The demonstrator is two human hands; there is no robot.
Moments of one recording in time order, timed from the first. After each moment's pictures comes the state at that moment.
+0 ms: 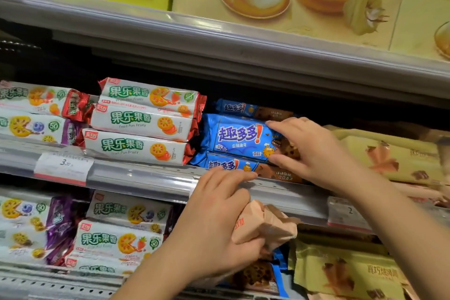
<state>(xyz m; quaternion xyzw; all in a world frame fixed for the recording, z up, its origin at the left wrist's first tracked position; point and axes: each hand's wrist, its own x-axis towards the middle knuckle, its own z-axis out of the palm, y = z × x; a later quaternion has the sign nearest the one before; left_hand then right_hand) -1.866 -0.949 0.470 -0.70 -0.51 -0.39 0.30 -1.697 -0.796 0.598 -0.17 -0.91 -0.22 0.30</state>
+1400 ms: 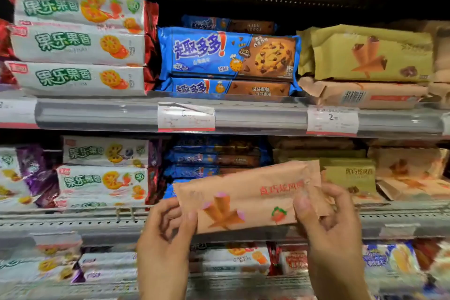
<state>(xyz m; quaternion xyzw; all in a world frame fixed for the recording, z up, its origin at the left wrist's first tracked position) -1.817 -0.991 0.325 -0.28 -0.55 -0.78 -0.12 -1.628 -0.905 0.367 -0.29 -0.50 0.54 0.61</state>
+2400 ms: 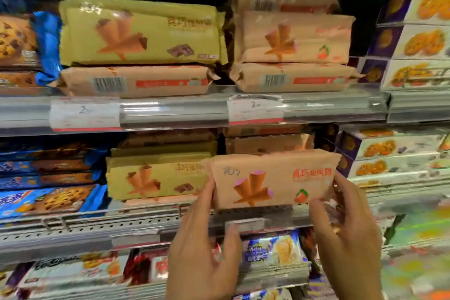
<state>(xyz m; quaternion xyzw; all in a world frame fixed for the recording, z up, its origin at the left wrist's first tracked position) -1.483 -0.835 0.345 -0.52 -0.65 -0.55 -0.01 -1.306 -0.732 0.343 -0.45 -0.64 0.17 0.60</state>
